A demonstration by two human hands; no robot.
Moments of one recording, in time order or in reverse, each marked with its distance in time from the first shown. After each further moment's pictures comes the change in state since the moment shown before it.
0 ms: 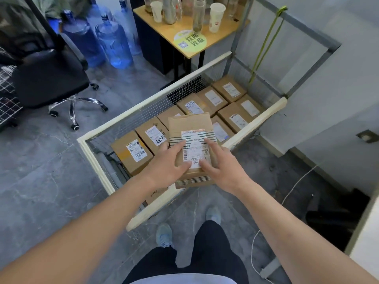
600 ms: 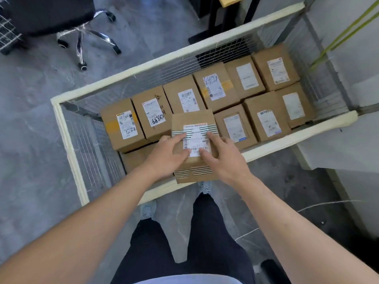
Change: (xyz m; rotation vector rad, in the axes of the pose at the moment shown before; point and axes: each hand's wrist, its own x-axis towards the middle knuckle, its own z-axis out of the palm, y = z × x) left_hand 0.214 -0.020 0.081 -0.274 0.027 -0.418; right_hand 0.230 0.121 -0.013 -0.123 -0.324 0.042
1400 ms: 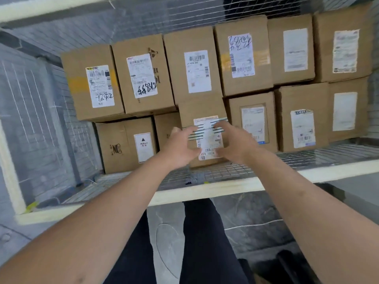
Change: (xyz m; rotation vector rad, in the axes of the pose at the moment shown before) left_hand 0.167 -0.065 0.118 -0.216 -0.087 -0.216; right_hand 0.198 0.107 0.042 -0.325 -0.480 0.053
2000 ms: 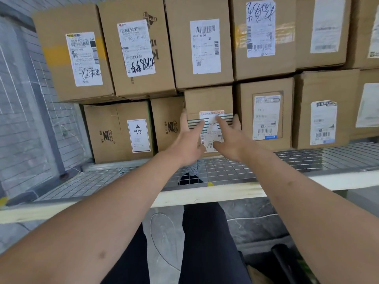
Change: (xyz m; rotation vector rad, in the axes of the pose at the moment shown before) left_hand 0.050 -0.042 0.050 0.195 -0.033 0.118; right_hand 0.058 0.026 0.053 -0.094 -0.121 0.077
